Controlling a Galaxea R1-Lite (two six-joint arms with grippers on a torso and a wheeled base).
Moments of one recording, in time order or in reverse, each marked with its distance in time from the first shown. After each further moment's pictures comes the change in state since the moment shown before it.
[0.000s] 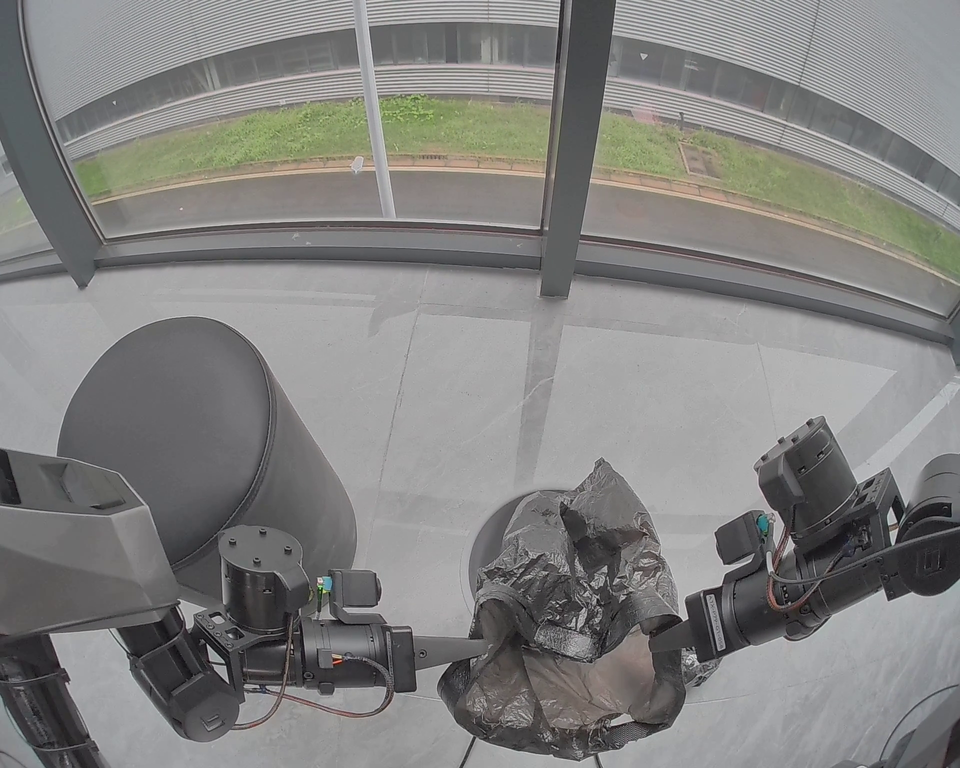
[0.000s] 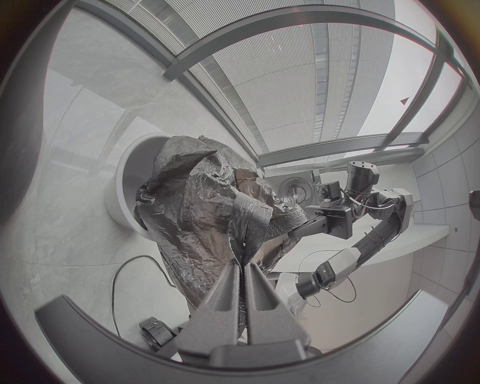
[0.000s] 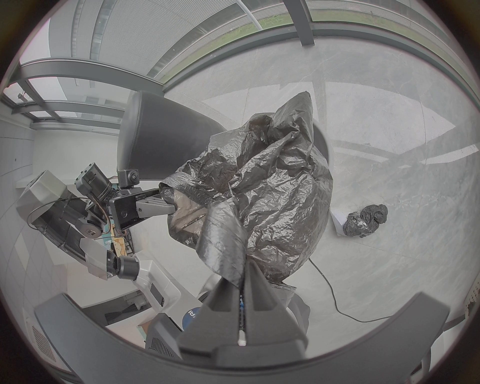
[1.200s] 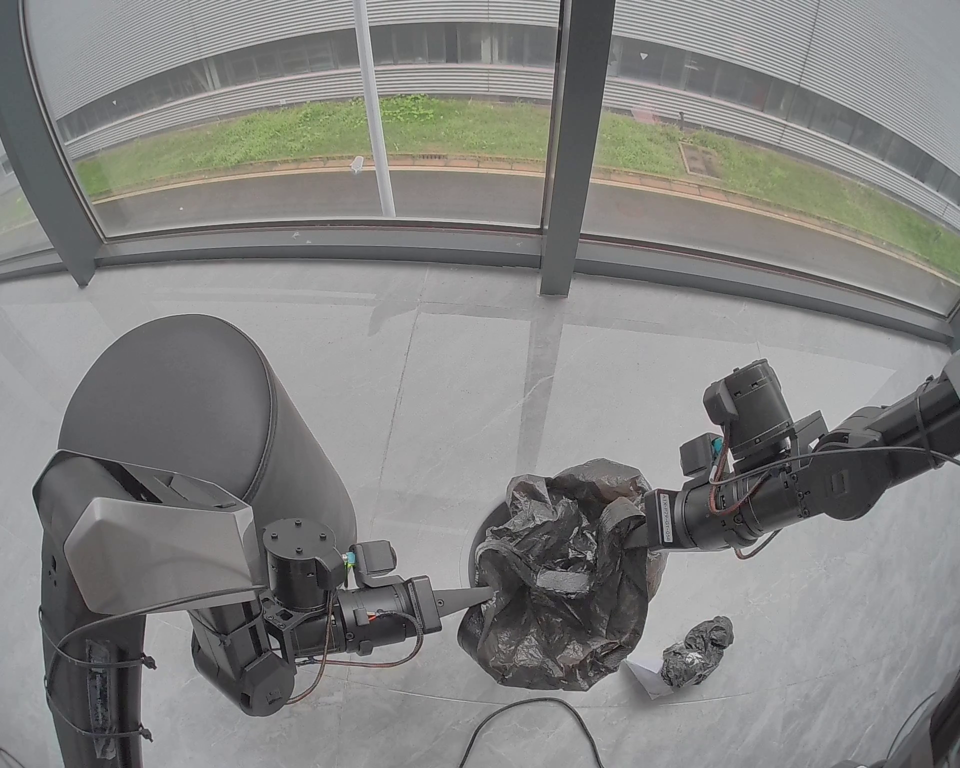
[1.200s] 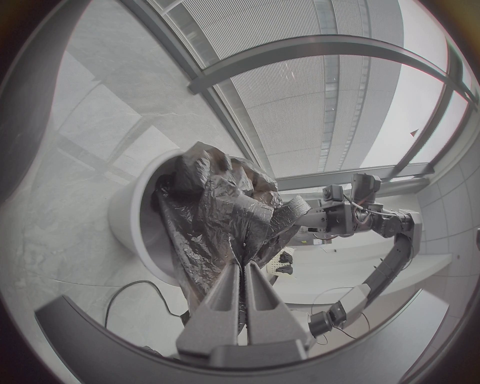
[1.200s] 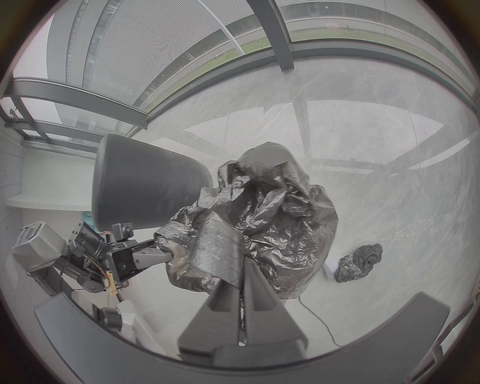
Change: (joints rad) left arm 0.060 0.281 -0.191 -0.211 0.054 -0.165; right arm -0.152 0.274 -0.260 -0.105 -0.039 -0.028
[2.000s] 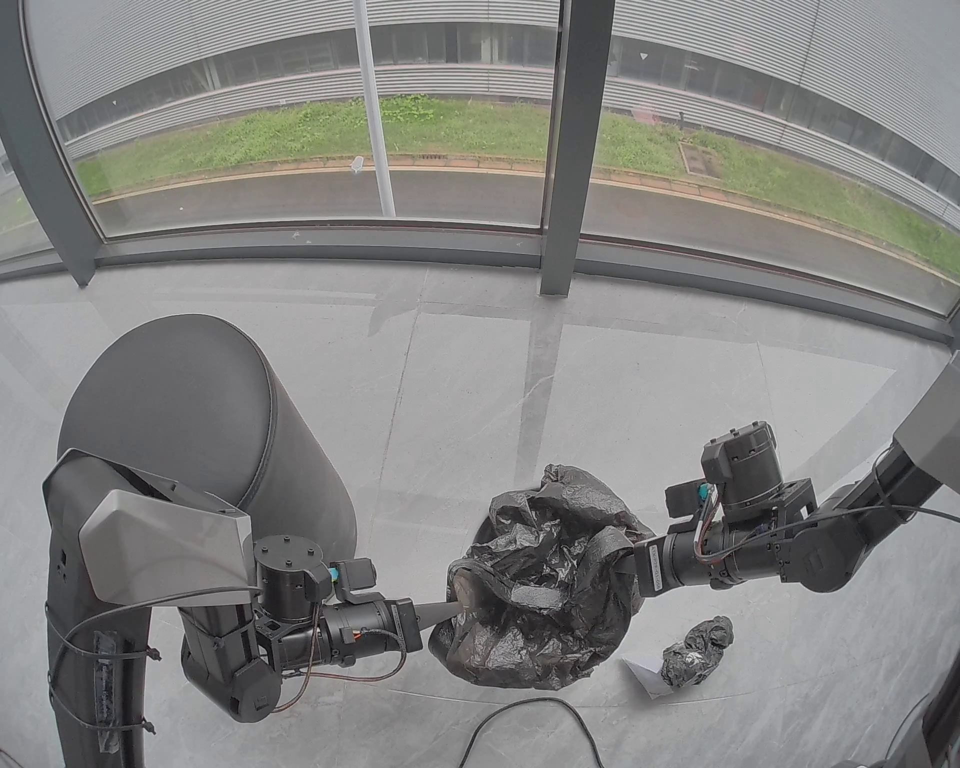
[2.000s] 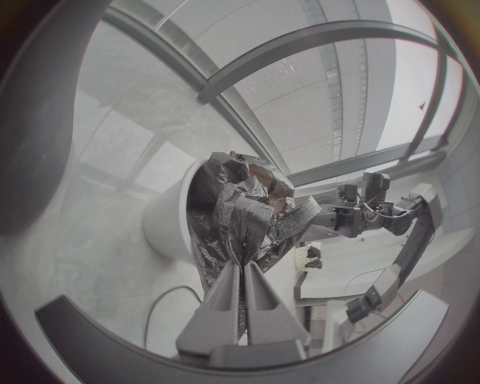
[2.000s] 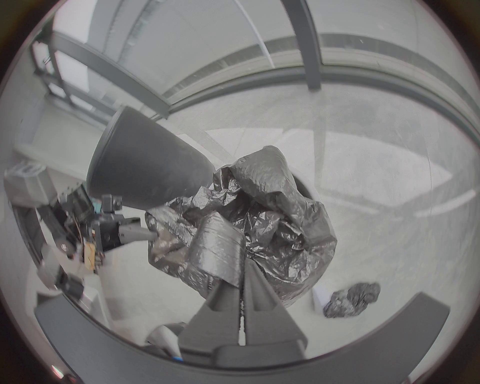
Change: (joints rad) left arm 0.045 0.036 0.074 -0.004 0.080 0.193; right arm 0.005 0.090 0.243 -0.439 -0.011 -0.203
